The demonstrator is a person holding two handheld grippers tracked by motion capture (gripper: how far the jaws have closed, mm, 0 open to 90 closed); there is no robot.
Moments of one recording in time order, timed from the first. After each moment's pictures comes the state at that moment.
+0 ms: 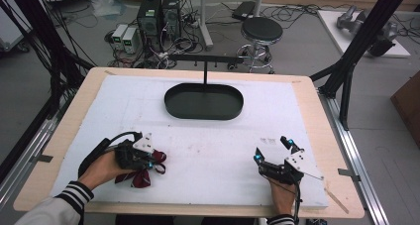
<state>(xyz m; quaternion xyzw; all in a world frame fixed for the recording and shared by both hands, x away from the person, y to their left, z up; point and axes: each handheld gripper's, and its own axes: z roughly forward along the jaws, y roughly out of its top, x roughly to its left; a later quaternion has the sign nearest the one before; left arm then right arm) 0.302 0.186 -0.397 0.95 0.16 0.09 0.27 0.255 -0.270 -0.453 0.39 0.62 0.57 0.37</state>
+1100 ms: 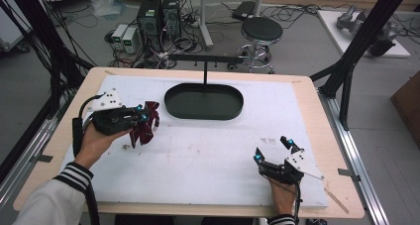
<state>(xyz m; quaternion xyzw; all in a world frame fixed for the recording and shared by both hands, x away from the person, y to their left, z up) 0.343 0.225 -0.329 0.79 0.25 0.19 0.53 0.255 -0.270 -0.453 0.39 0.62 0.57 0.37</state>
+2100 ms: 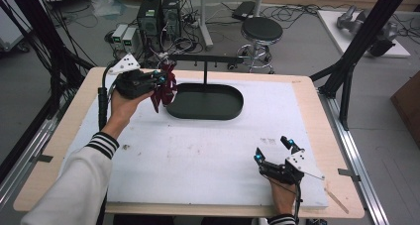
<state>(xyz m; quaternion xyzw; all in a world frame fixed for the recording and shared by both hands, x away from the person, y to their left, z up) 0.423 0.186 -0.302 0.73 0.27 0.22 0.59 0.256 -0.272 -0.453 0.40 0.62 0.58 0.36</state>
